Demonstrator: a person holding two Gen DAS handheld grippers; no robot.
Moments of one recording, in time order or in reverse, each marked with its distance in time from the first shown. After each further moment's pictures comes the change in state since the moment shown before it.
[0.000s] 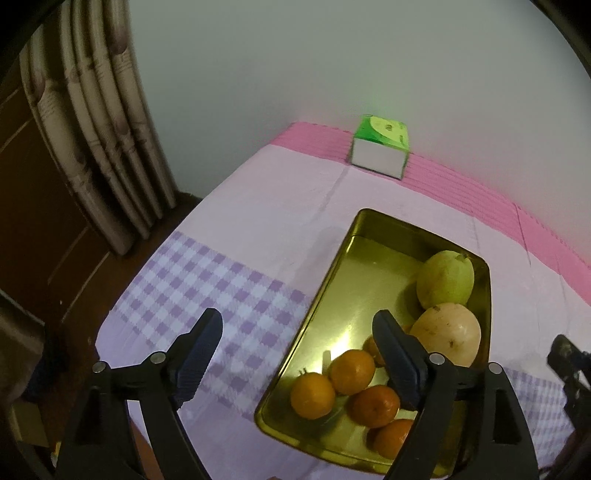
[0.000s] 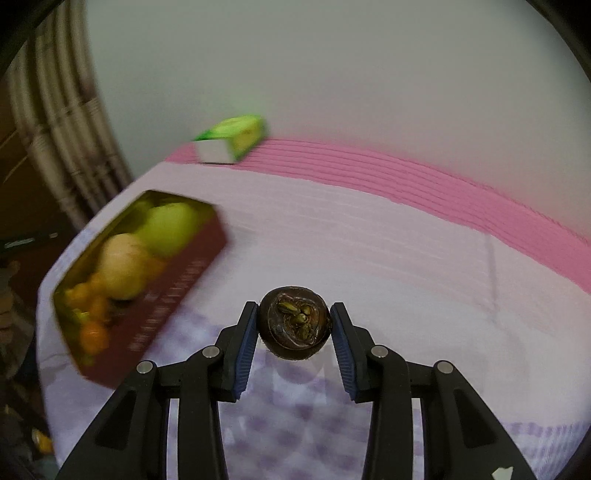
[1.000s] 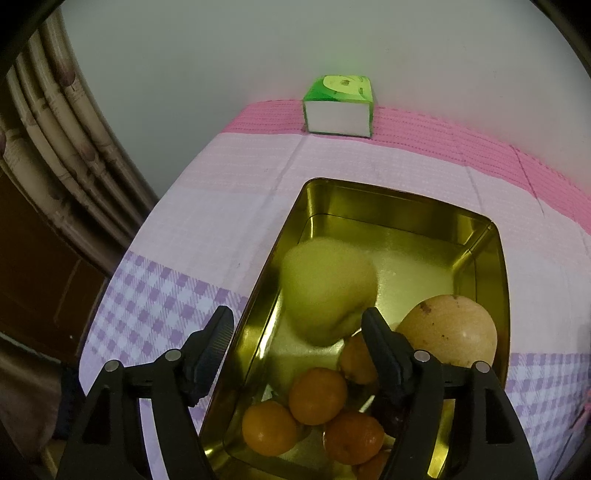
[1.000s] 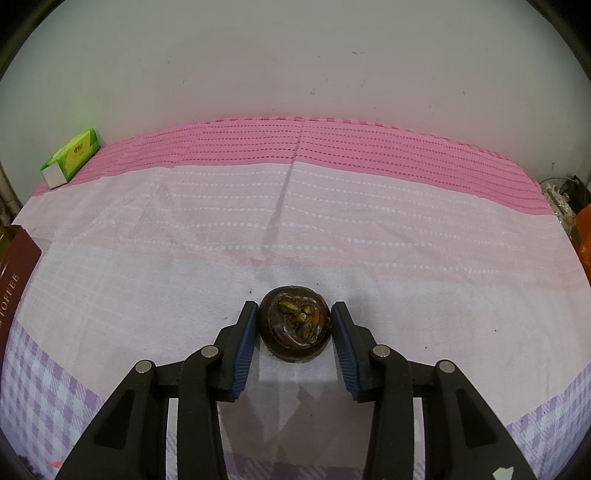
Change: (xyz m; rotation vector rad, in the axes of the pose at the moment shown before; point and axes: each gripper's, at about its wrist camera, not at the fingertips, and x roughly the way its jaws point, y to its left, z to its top) left arm 0.056 -0.060 0.002 0.191 0.063 0.027; right arm 0.025 -0.201 -0.063 0.294 0.030 -0.367
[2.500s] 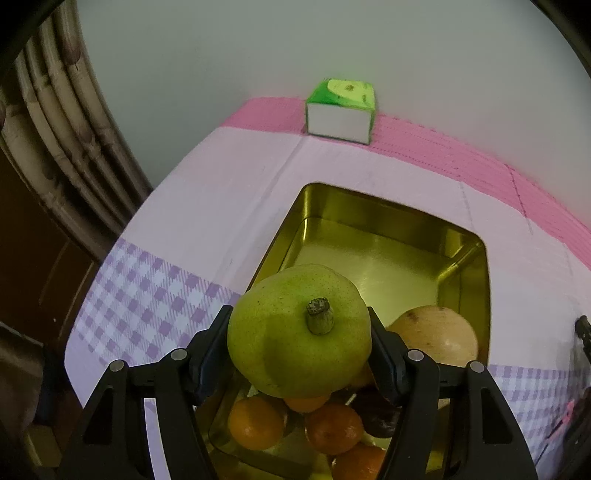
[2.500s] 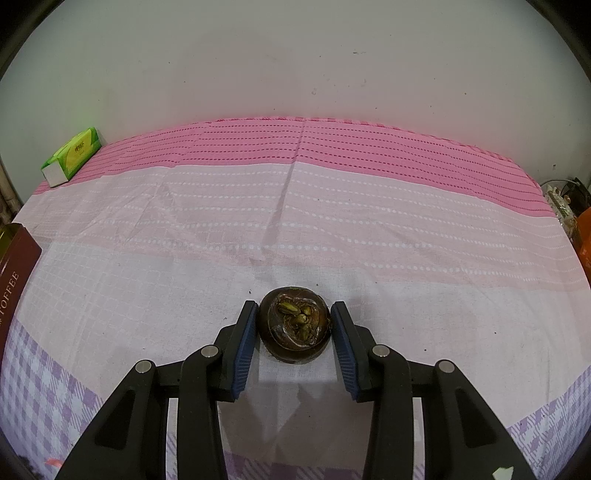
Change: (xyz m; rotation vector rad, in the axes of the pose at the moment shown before) left arm -0.002 0.007 0.003 -0.073 0.026 -0.058; right arm 0.003 0.001 -0.001 -0.009 -0.004 0.009
